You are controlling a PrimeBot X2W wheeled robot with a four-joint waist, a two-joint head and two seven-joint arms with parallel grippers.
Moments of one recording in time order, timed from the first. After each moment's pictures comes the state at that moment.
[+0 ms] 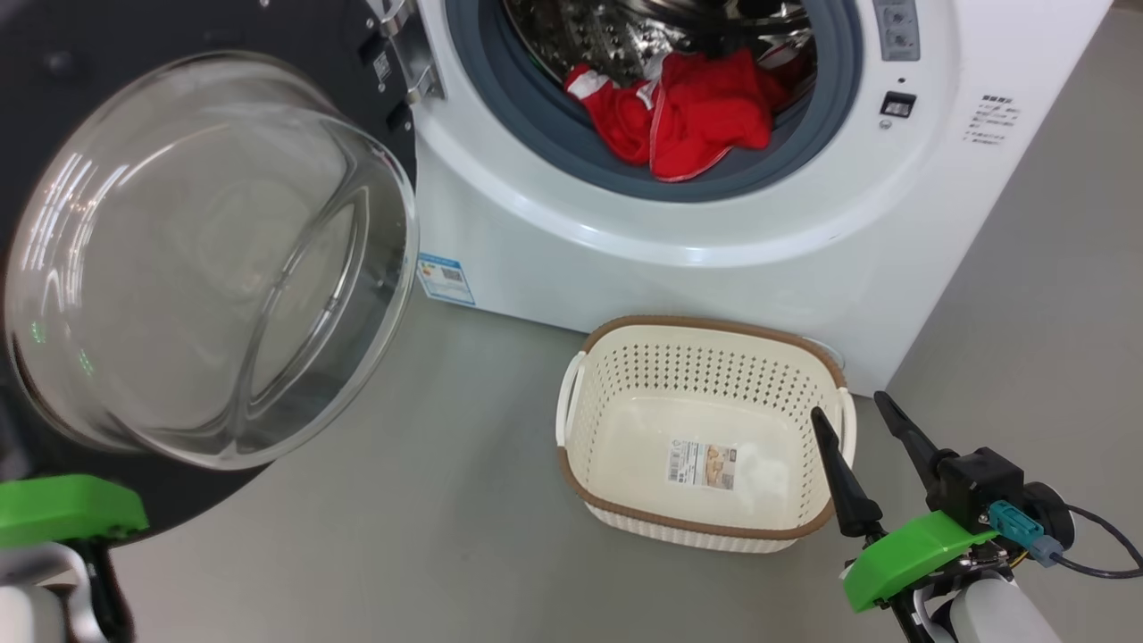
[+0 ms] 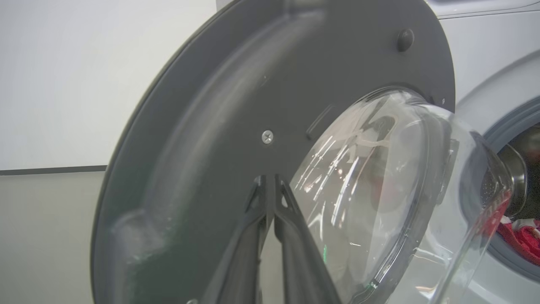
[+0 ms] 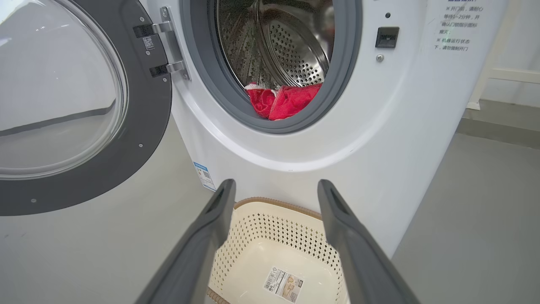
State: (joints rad) left arm -0.35 0.19 0.26 0.38 -0.28 0.15 -0.25; right arm -0.17 -0.05 0.05 0.43 0.18 0.13 -0.26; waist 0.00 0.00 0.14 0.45
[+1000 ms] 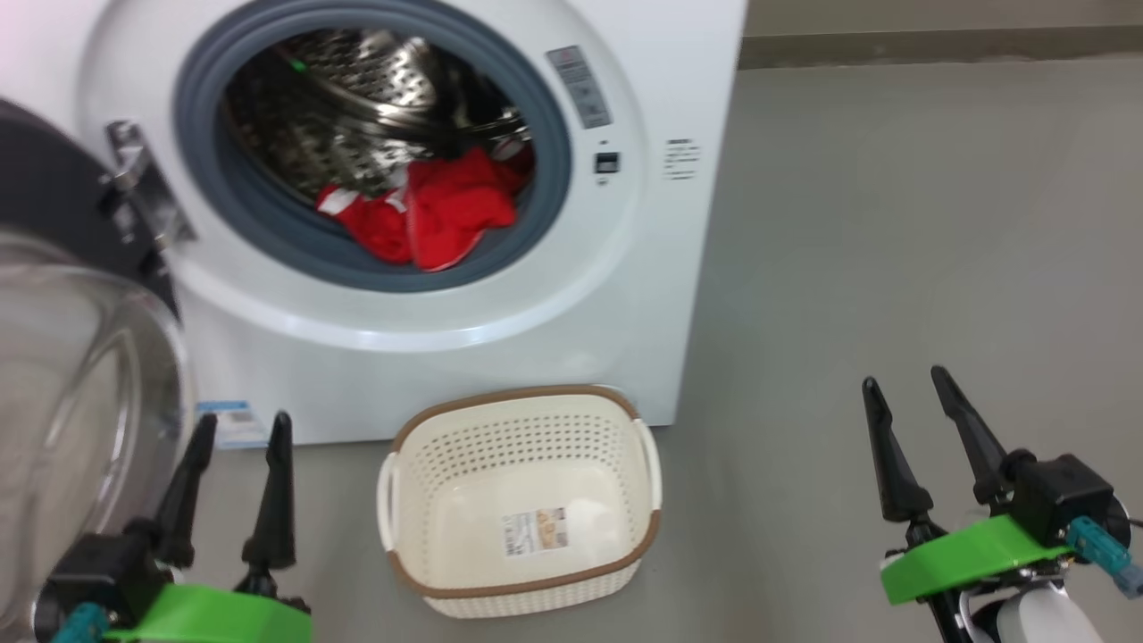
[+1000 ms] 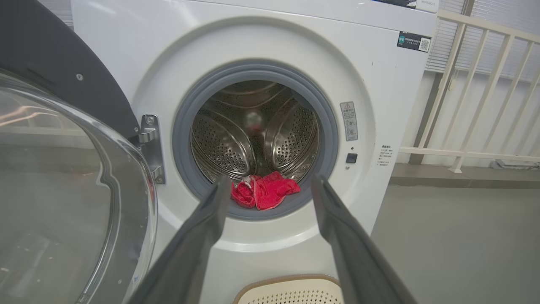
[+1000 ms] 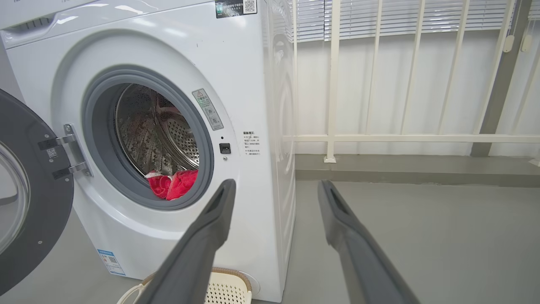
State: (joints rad) left arm -0.12 0.14 0.02 0.14 -0.33 -0.09 -0.23; right arm -0.09 -0.05 -0.02 0.21 0.24 0.13 -0.26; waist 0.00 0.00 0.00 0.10
